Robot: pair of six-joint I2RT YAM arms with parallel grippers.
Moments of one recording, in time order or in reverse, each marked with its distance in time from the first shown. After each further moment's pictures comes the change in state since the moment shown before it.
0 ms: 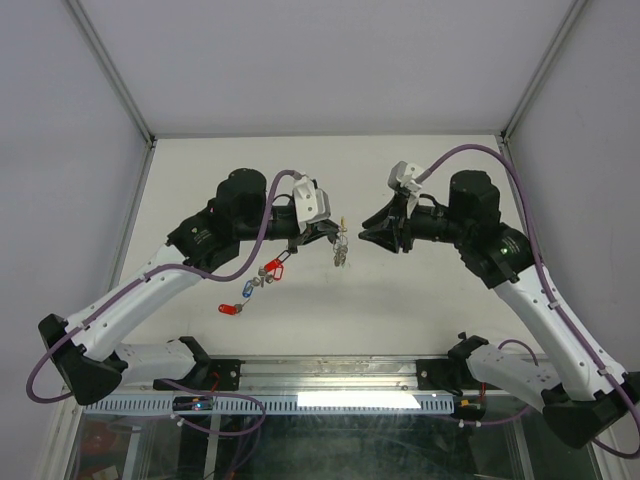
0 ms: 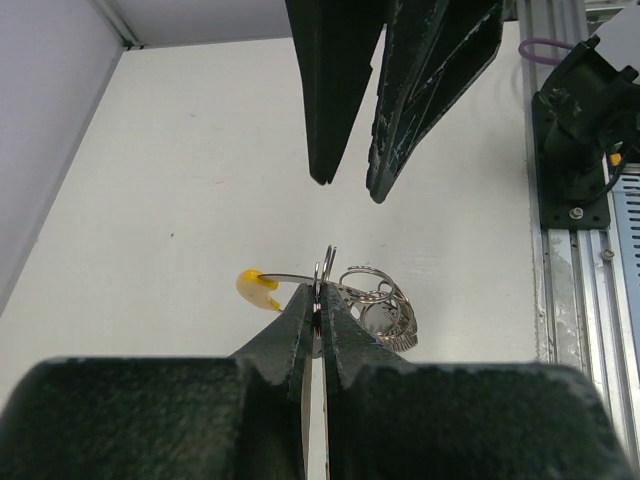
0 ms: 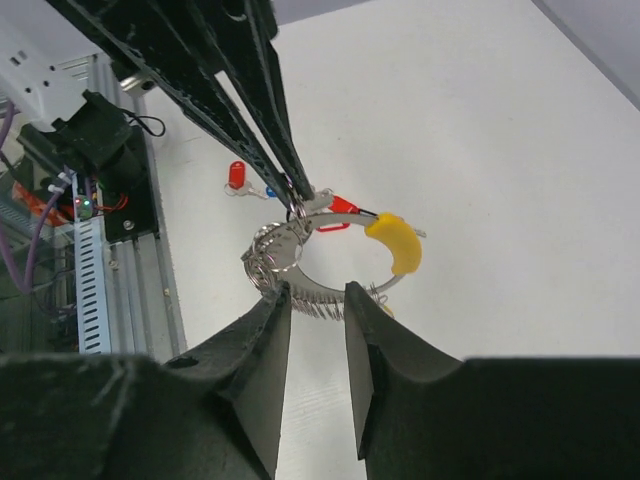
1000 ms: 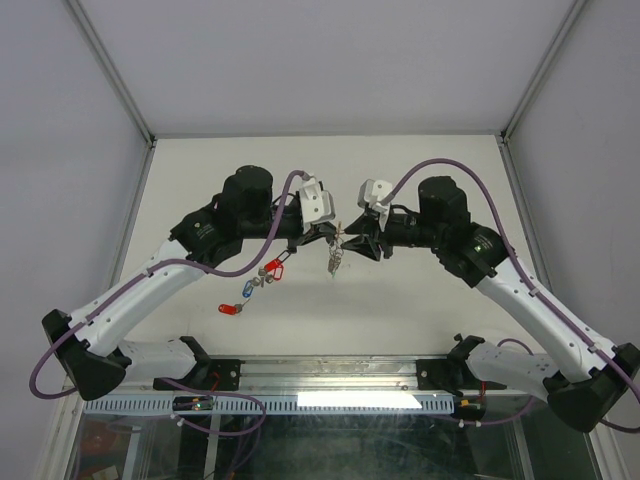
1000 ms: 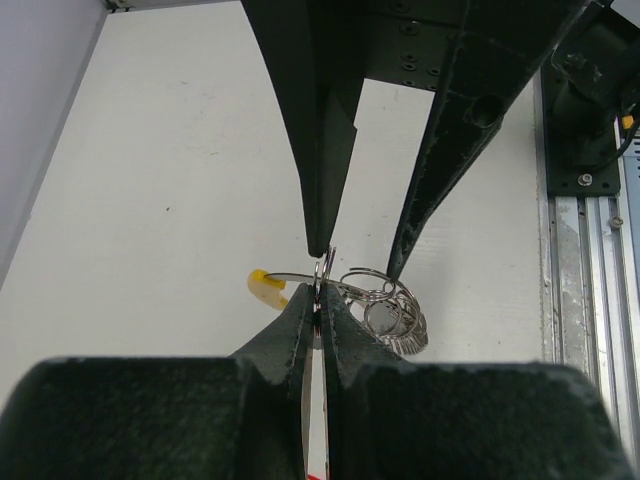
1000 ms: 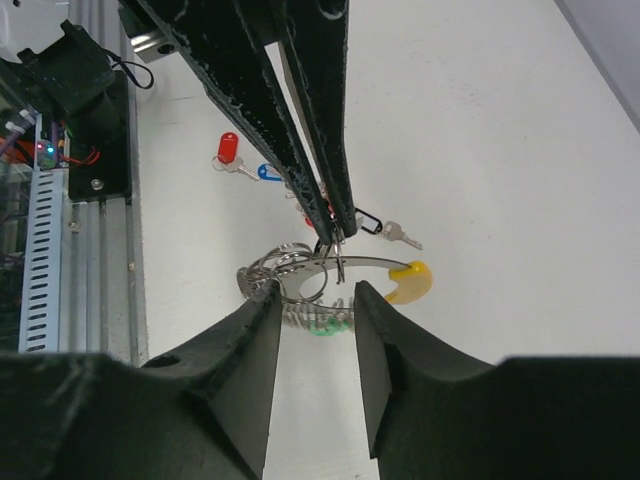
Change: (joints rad) left arm 0.000 0.033 0.043 -0.098 -0.033 0.051; right arm 0.141 0.061 -0.047 0.055 0.099 -0.132
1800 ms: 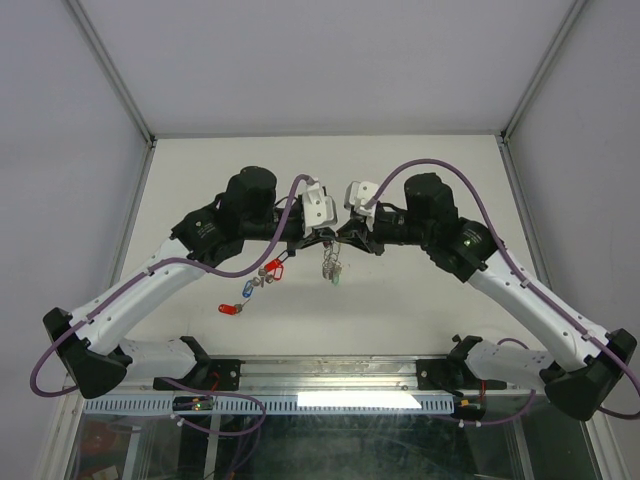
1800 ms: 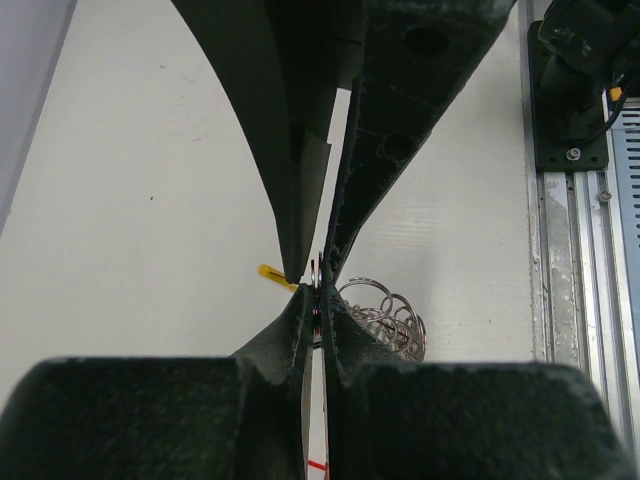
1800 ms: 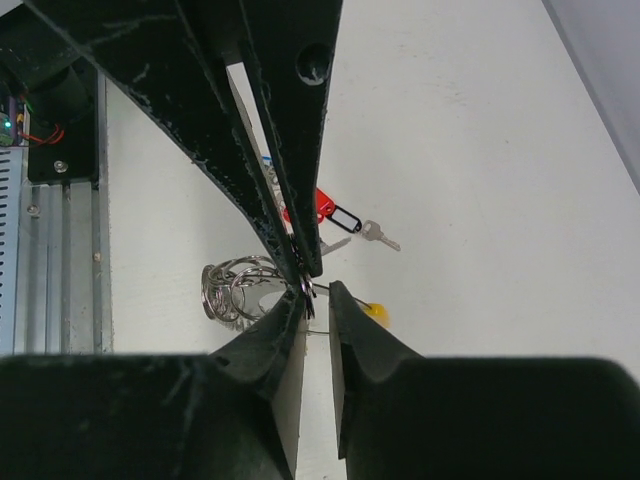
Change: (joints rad) left arm -0.011 0.013 0.021 -0.070 0.013 0.038; right arm 0.058 0.060 0.043 -0.011 0.081 -0.089
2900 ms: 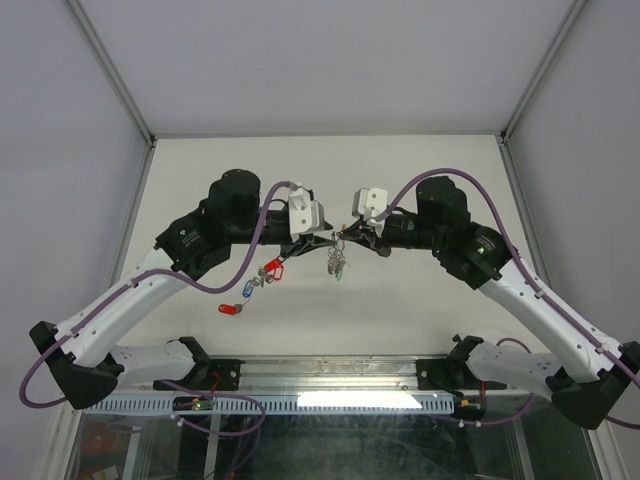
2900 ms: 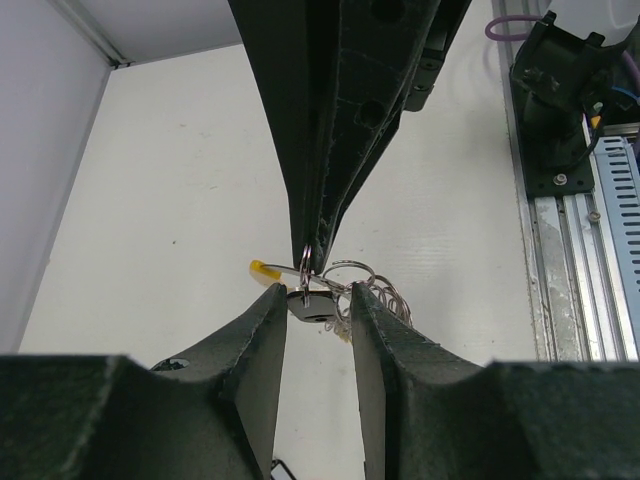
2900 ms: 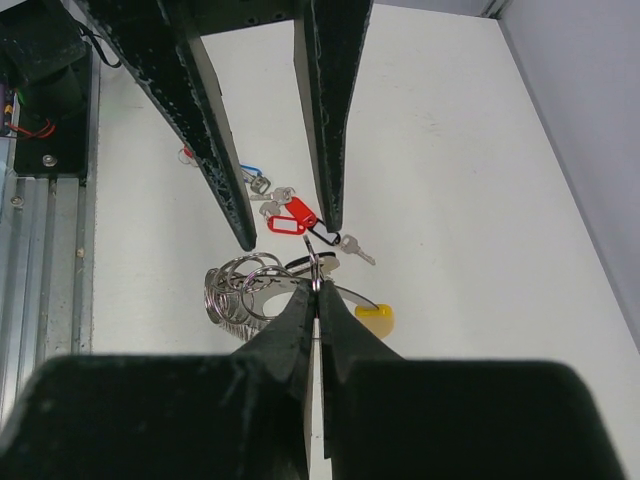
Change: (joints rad) left arm -0.002 -0.079 -0.019 0.047 0.041 0.017; right arm 0.015 -0.056 0.015 -0.028 0.008 -0.080
